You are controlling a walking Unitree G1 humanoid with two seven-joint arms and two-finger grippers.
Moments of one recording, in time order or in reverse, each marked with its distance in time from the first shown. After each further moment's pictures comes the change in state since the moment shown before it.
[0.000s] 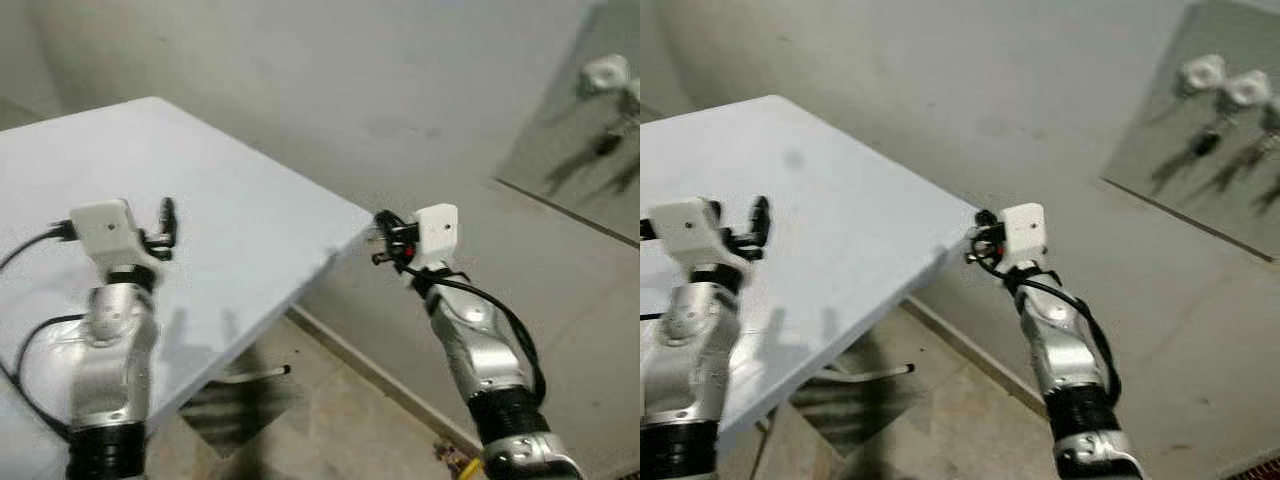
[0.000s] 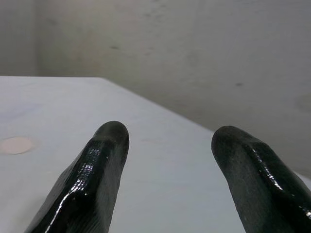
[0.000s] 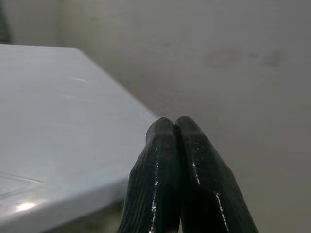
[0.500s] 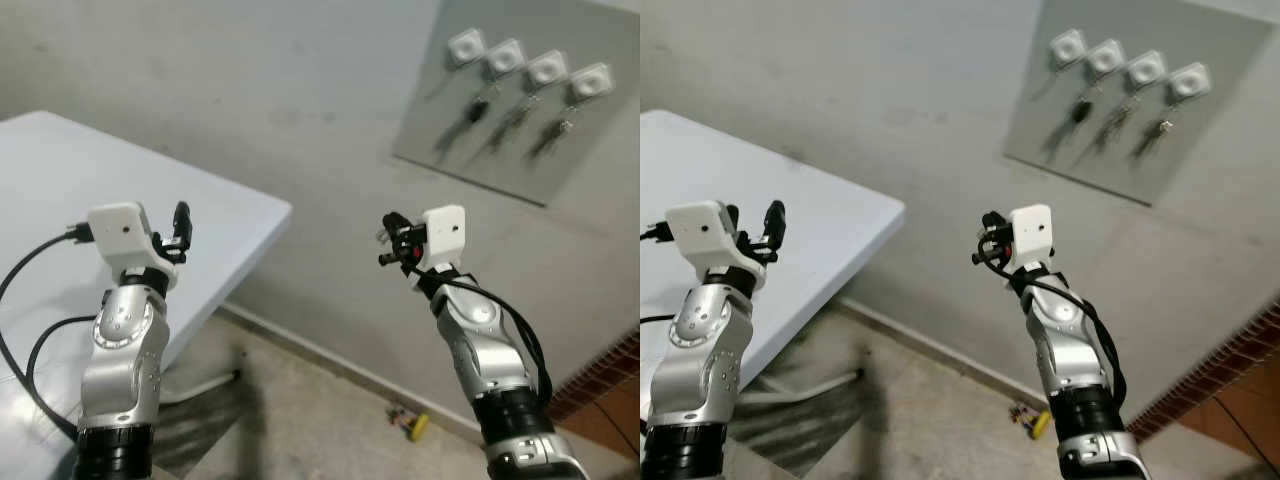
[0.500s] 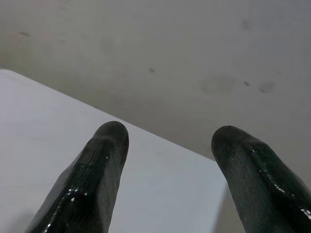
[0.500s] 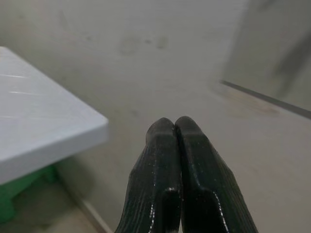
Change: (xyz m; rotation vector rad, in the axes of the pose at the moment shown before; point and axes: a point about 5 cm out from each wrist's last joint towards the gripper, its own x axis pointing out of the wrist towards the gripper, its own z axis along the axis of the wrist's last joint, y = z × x) left arm -0.001 0.000 0.000 -0.007 0.004 0.014; right arm 0.001 0.003 0.001 0.007 -0.003 0.007
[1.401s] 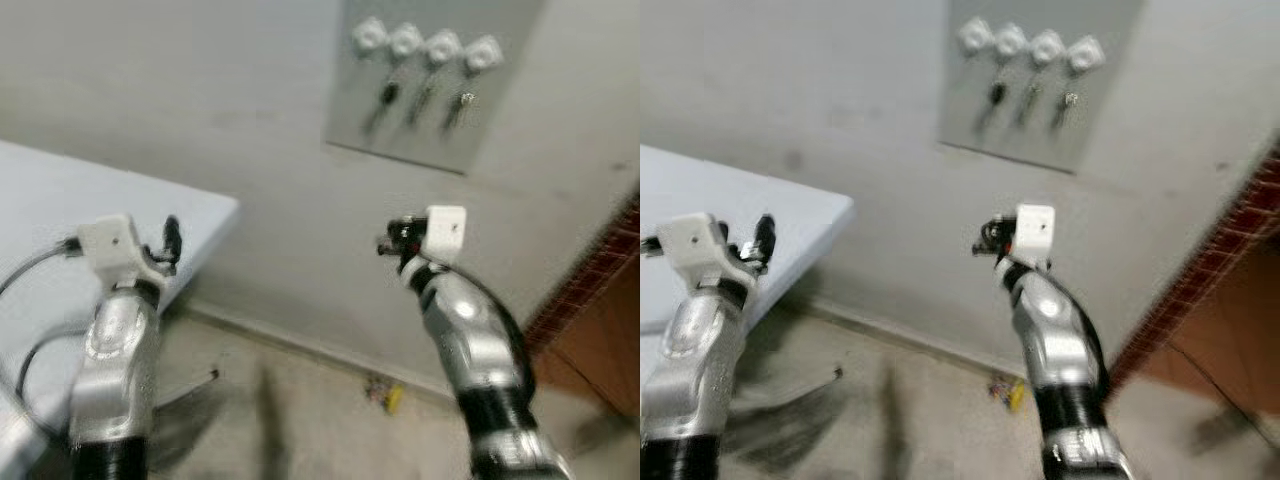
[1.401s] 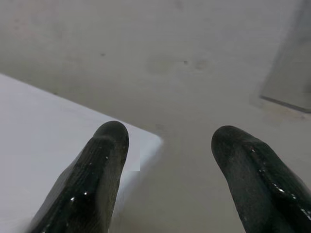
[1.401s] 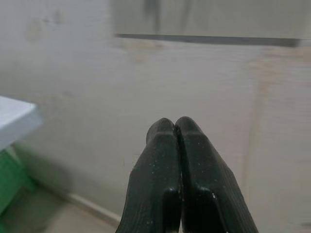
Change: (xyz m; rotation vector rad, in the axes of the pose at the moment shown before) left arm -0.006 -0.010 -0.009 -0.059 0.070 -0.022; right arm -0.004 -0.010 -0.012 0.175 0.139 -0.220
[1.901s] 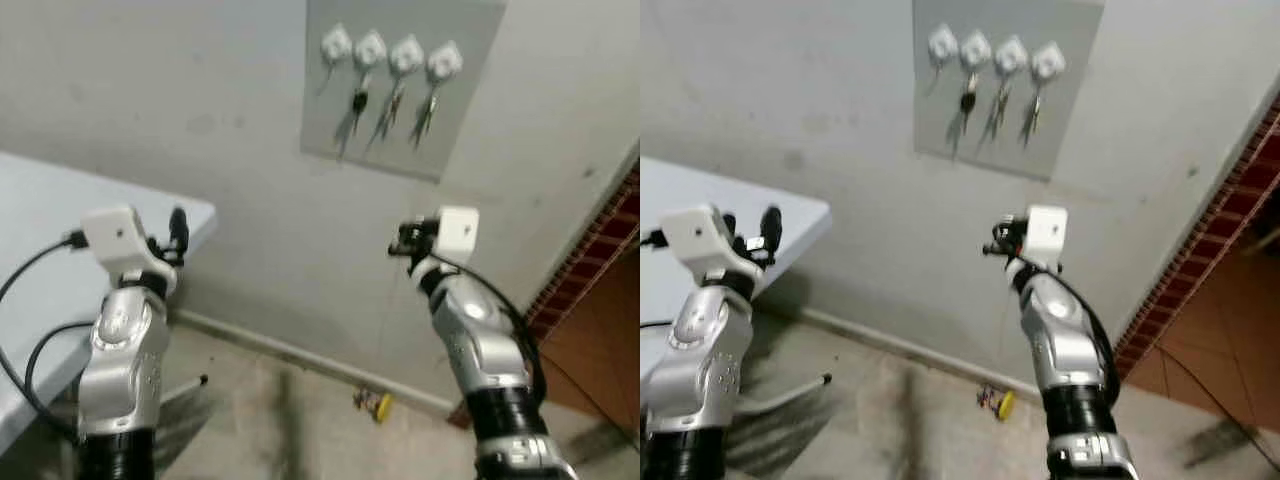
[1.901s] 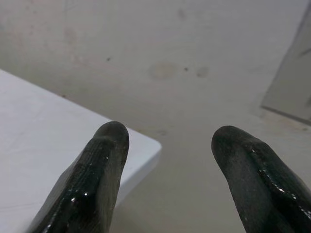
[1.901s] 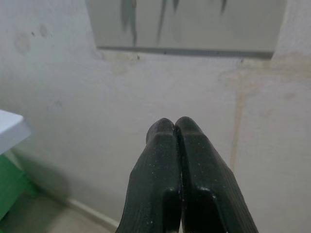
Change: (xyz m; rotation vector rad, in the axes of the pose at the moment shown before) left arm 0.001 0.002 0.005 -0.011 -0.026 0.028; right arm 0.000 -0.005 0.009 0.019 -0.010 -0.023
